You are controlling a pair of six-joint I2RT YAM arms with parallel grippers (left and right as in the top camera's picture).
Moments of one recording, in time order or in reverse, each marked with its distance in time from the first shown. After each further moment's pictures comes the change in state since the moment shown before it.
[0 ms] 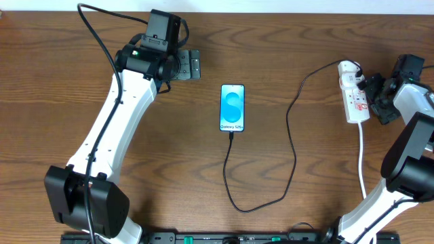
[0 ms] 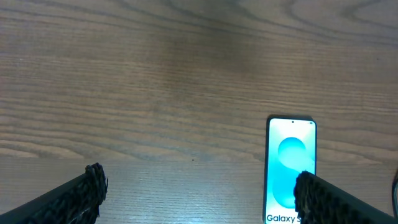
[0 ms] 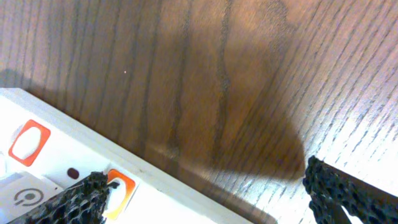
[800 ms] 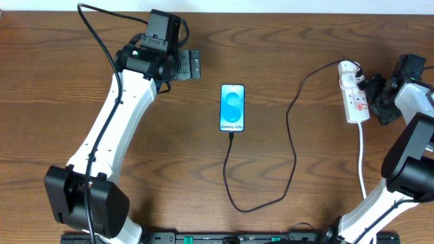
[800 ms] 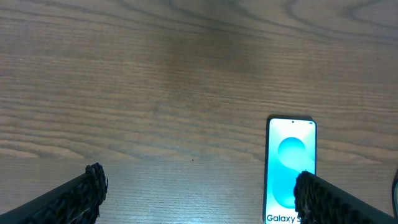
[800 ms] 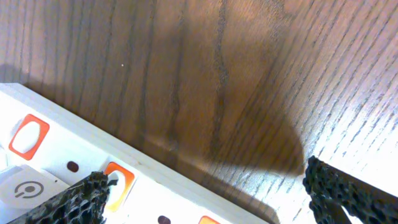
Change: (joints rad) left arm 0.000 0.000 0.000 0.000 0.000 0.000; right arm -0.004 0.000 0.011 -0.034 -0.021 0.011
